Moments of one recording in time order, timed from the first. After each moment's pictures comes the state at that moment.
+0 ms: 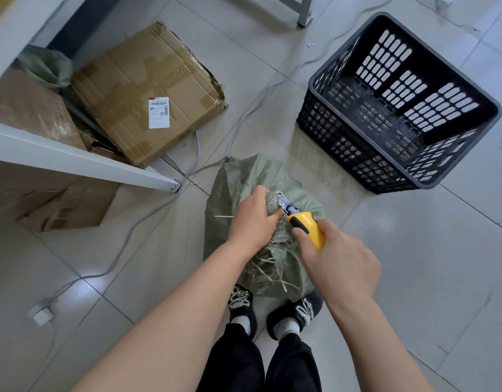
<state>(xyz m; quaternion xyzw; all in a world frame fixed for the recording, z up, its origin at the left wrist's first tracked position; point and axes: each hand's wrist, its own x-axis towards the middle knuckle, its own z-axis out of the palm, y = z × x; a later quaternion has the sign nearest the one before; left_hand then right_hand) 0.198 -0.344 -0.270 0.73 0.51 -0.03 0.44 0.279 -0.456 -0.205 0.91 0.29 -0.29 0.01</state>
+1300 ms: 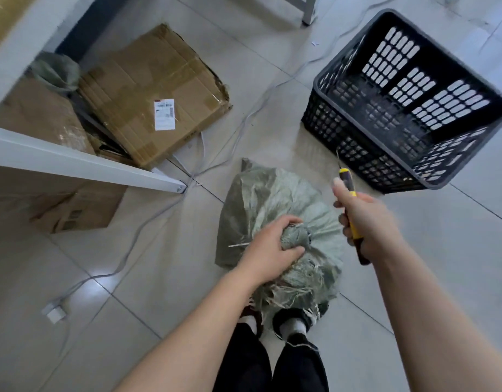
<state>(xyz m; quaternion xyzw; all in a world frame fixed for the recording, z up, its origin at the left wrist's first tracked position) 0.183 -0.376 -0.253 0.69 0.43 -0.11 0.58 0.351 -0.428 -0.232 0.80 -0.05 -0.50 -0.33</state>
